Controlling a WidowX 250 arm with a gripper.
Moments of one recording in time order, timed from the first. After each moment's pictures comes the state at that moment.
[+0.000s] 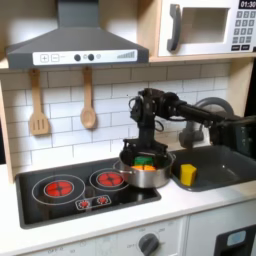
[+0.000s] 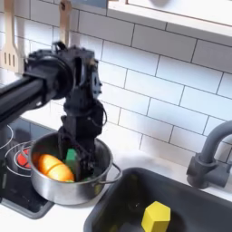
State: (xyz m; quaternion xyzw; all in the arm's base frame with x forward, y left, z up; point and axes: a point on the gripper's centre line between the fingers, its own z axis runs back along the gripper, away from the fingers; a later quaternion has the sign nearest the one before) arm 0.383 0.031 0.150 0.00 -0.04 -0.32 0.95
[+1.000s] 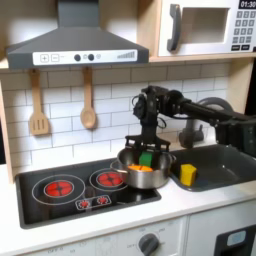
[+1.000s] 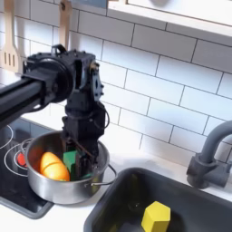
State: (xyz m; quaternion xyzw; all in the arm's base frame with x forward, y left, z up) arm 0.381 0.027 0.163 0.00 -0.07 -0.30 0.95
